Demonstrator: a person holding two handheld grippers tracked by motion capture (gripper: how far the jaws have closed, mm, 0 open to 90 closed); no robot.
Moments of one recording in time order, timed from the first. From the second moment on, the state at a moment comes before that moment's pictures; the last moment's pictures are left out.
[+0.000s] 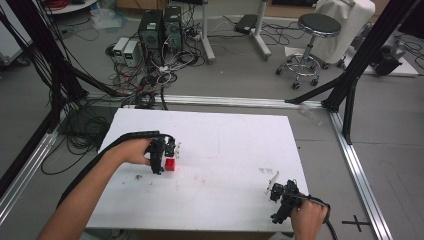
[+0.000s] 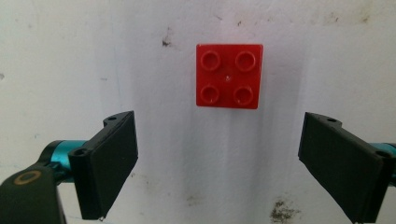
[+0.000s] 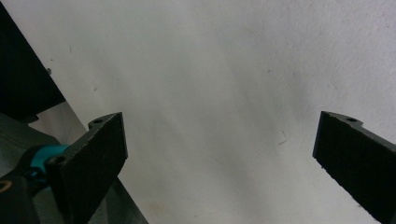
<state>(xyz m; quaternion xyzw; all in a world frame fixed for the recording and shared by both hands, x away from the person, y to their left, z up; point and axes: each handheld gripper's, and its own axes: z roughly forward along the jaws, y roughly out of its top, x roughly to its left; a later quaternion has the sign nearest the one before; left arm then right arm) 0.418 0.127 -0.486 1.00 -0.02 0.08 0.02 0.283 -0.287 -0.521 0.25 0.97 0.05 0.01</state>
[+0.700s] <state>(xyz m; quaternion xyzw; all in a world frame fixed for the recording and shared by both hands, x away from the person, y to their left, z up) 0.427 0.105 -0.510 1.00 -0.03 0.04 0.01 0.283 -0.286 -0.521 0.25 0.97 0.05 0.01</state>
